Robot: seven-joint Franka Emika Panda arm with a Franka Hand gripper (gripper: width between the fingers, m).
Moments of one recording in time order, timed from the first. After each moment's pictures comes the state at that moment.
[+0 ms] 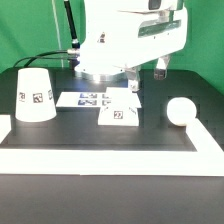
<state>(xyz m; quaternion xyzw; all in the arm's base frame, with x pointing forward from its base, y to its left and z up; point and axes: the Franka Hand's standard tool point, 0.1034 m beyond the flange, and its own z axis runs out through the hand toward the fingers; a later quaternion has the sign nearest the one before) 0.560 0.056 0.111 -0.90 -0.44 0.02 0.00</state>
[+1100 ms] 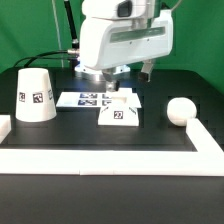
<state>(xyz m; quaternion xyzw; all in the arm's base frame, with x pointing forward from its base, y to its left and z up) 0.520 0.021 0.094 -0.95 -0.31 0.01 0.00</state>
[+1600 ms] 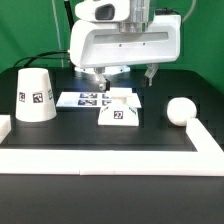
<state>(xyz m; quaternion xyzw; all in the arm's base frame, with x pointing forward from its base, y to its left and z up) 0.515 0.023 0.091 -0.99 -0.16 0.02 0.00</state>
